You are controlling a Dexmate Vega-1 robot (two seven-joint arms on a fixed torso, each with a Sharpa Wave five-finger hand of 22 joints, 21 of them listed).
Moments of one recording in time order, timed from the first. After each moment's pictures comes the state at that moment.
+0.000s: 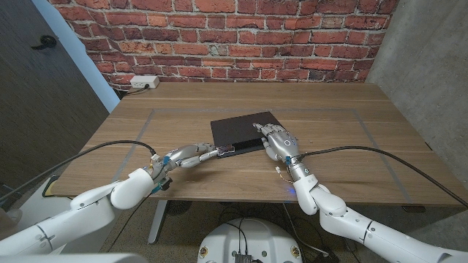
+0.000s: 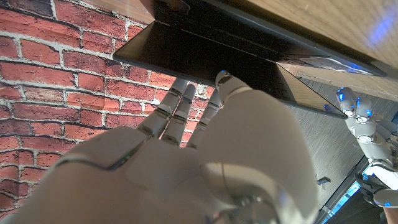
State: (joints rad) left arm 1.34 1.06 0.32 -1.91 0.22 -0.18 0.15; left_hand 0.25 0.11 -0.29 0.16 0.24 0.48 -0.09 0.20 0.19 0.32 -0.10 0.20 0.20 0.14 -0.04 0.19 0.19 0.08 -0.03 0.20 0.18; right arm -0.98 -0.66 -0.84 -1.66 -0.87 -0.23 -0.73; right_hand 1.33 0.19 0.37 -0.06 0.24 0.27 -0.16 0.24 0.21 0.43 -0.20 0.49 0.35 0.35 -0.04 0.34 0.36 0.30 -0.04 0.56 0.36
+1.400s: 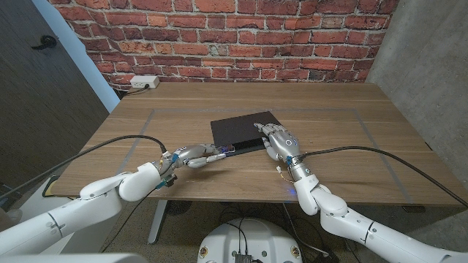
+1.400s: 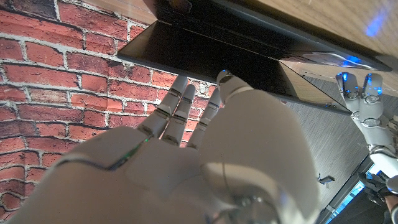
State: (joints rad) left arm 1.23 1.07 0.41 -1.91 0.28 -0.15 0.06; left_hand 0.23 0.12 -0.30 0.15 0.26 0.47 -0.09 0.20 0.19 0.30 -0.09 0.20 0.20 0.13 -0.04 0.19 0.18 0.07 -0.04 0.20 0.18; right arm -0.99 -0.67 -0.83 -1.67 -0.86 -0.23 -0.73; right_hand 1.33 0.18 0.37 -0.06 0.23 0.28 -0.15 0.24 0.21 0.43 -0.20 0.50 0.36 0.35 -0.04 0.33 0.36 0.29 -0.04 0.58 0.37
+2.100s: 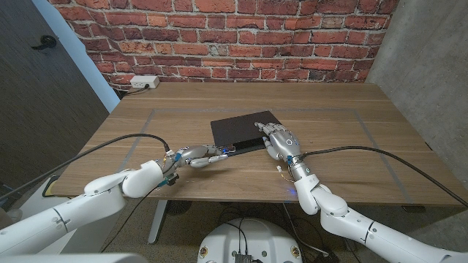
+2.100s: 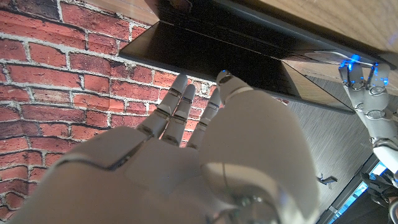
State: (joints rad) left arm 1.17 1.07 0.46 -1.89 0.29 -0.14 0.02; left_hand 0.23 0.12 -0.30 0.15 0.26 0.45 -0.09 0.20 0.19 0.30 -0.10 0.20 0.20 0.11 -0.04 0.18 0.18 0.05 -0.03 0.19 0.18; right arm -0.99 -0.66 -0.82 -1.67 -0.85 -0.23 -0.73; right_hand 1.32 0.19 0.37 -0.06 0.23 0.28 -0.15 0.24 0.21 0.43 -0.20 0.50 0.36 0.35 -0.04 0.33 0.36 0.29 -0.04 0.58 0.37
